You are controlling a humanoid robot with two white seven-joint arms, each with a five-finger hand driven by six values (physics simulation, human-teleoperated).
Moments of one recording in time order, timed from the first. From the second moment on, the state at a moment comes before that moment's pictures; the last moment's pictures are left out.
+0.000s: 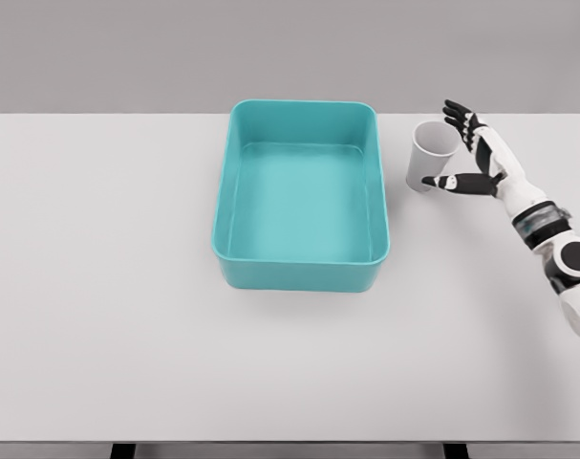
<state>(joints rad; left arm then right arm) 0.04 0.00 -0.06 -0.06 0.04 -0.04 -0.06 -0.59 -0.60 0.77 -0.98 -0.61 -0.47 0.06</state>
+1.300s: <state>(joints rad) 0.04 0.00 -0.06 -0.06 0.04 -0.04 -0.06 -0.59 -0.56 0.77 -0.98 -0.60 -0.54 0.06</state>
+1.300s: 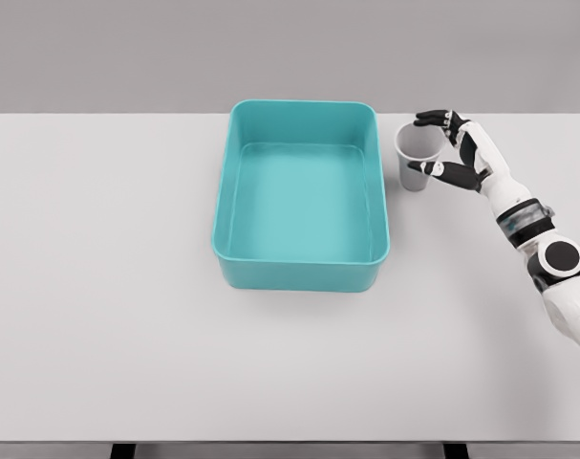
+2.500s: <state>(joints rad) 0.04 0.00 -0.06 -0.06 0.04 -0.04 -0.06 -0.77 -0.60 0.83 -1.07 -0.56 -0.61 0.06</state>
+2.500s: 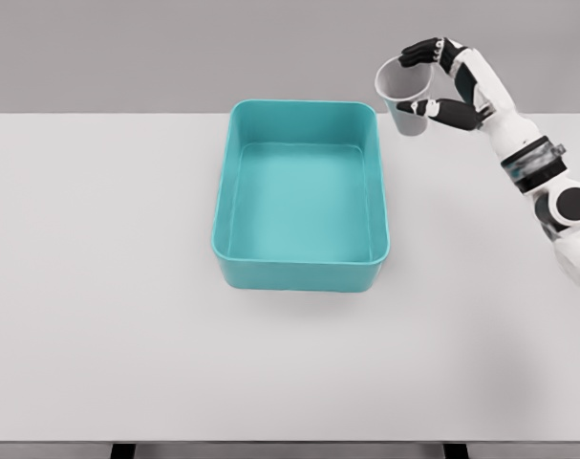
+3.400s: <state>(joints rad) 0.04 0.00 -0.06 -0.06 0.04 -0.04 -0.06 -0.81 -0.48 0.89 -1.08 -0.54 -0.61 0.06</state>
